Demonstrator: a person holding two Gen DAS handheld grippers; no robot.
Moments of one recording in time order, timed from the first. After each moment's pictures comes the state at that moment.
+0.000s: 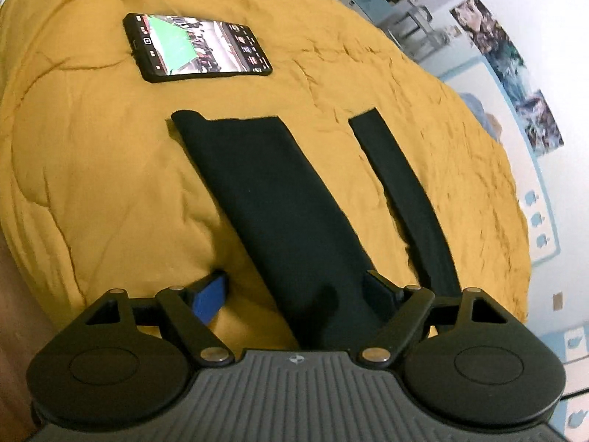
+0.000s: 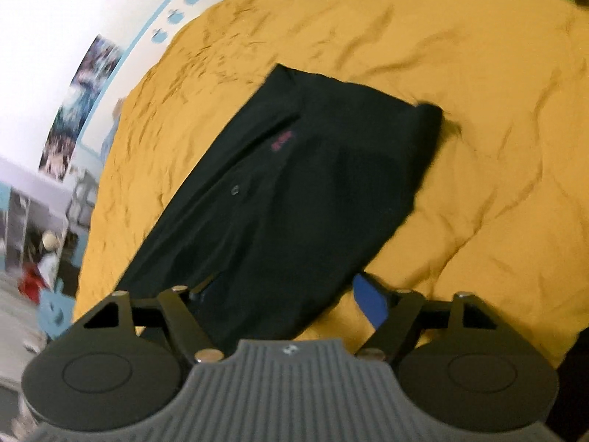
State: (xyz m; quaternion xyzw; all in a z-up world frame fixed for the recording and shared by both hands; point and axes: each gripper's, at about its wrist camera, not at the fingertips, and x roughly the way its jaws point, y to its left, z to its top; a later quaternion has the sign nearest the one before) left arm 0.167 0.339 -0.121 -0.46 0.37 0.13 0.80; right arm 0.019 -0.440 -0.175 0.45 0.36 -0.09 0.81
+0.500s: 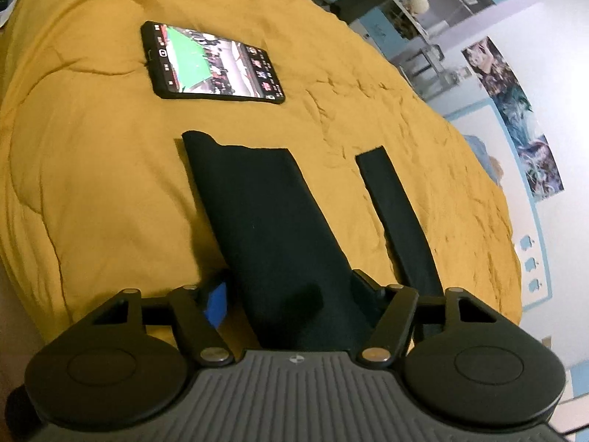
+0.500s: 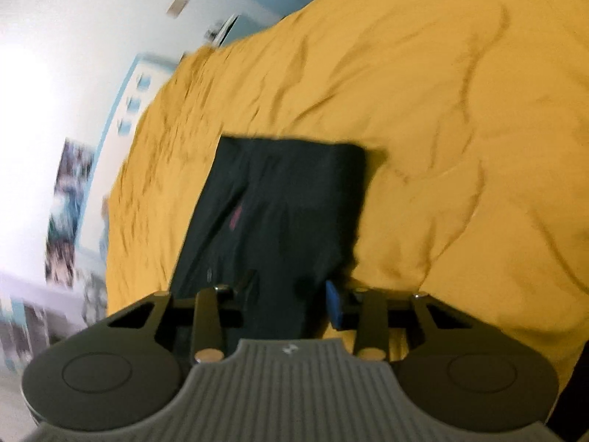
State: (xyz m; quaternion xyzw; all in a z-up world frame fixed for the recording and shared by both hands) left arm 0.174 0.347 -0.127 -0.49 0.32 0.17 0.79; right arm 0.010 -0.477 -0.200 0.57 0.26 -0.18 0.76
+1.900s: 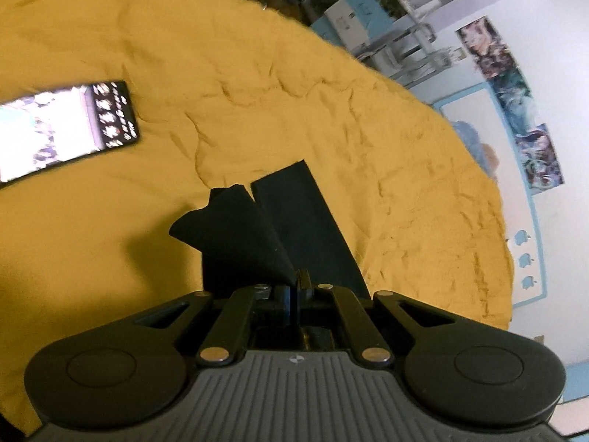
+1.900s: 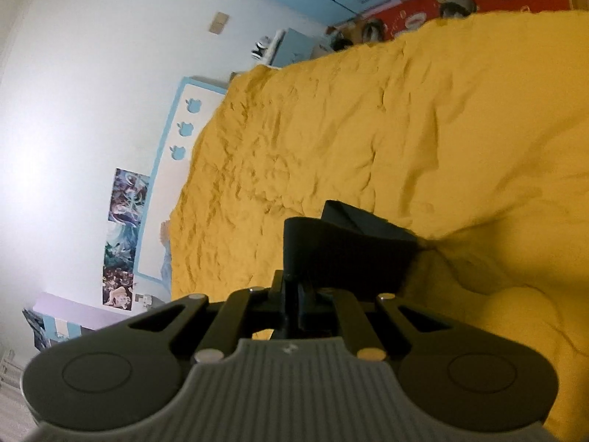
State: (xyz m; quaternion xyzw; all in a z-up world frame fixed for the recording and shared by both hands) left arm 0.331 0.343 -0.058 -0.49 0.37 0.15 0.78; right arm 0.108 -0.543 -0.112 0.60 0.21 -0.11 0.77
